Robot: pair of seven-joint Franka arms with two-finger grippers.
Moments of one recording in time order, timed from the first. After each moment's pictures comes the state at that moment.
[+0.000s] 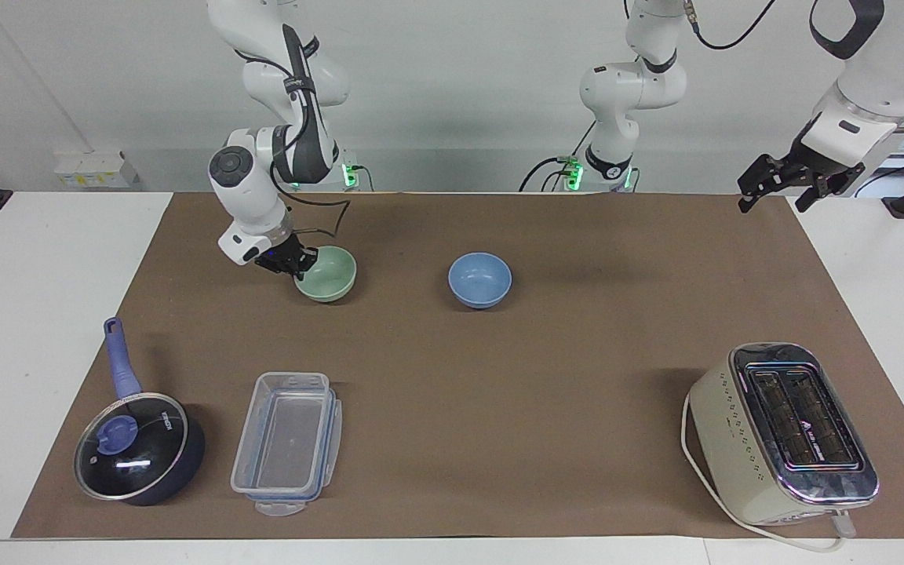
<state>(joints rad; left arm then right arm) 0.02 0.00 0.01 -1.54 -0.01 1.47 0.08 -0.10 -0.08 0.15 -2.45 0.07 2.27 -0.02</state>
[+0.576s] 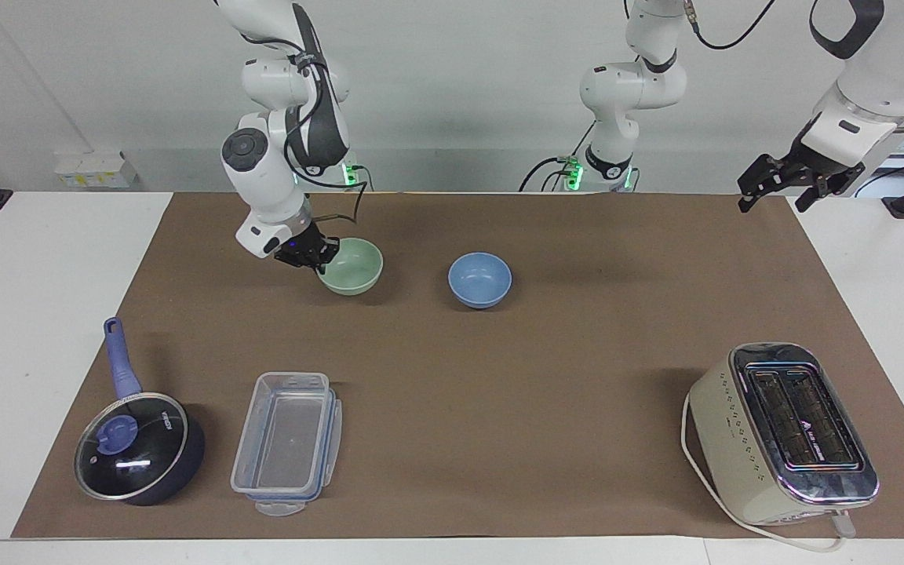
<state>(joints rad) 0.02 0.00 0.01 -1.54 -0.01 1.47 0.08 0.04 -0.09 0.15 -2.30 0.16 2.12 0.04</state>
